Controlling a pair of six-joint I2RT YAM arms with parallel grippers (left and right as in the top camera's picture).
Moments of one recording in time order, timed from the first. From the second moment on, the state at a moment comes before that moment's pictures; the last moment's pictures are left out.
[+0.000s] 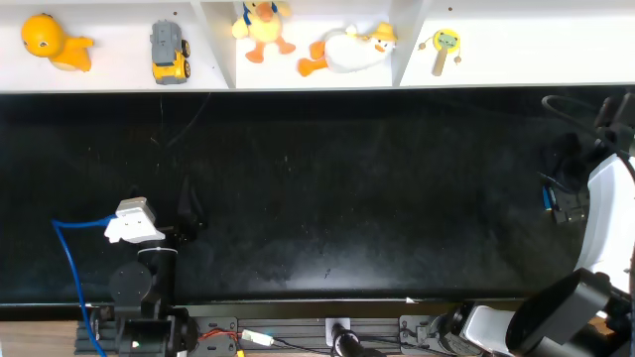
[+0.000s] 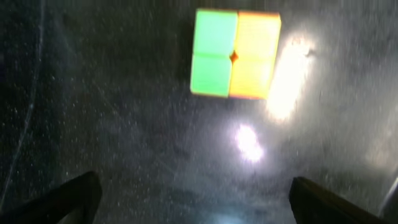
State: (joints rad) left arm 0.00 0.01 0.01 -0.08 -0.08 -0.23; right arm -0.52 1.54 1.22 -1.05 0.06 0.83
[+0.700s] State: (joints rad) left arm 0.00 0.01 0.01 -0.08 -0.08 -0.23; right arm -0.55 1.73 1.22 -1.01 0.20 0.64
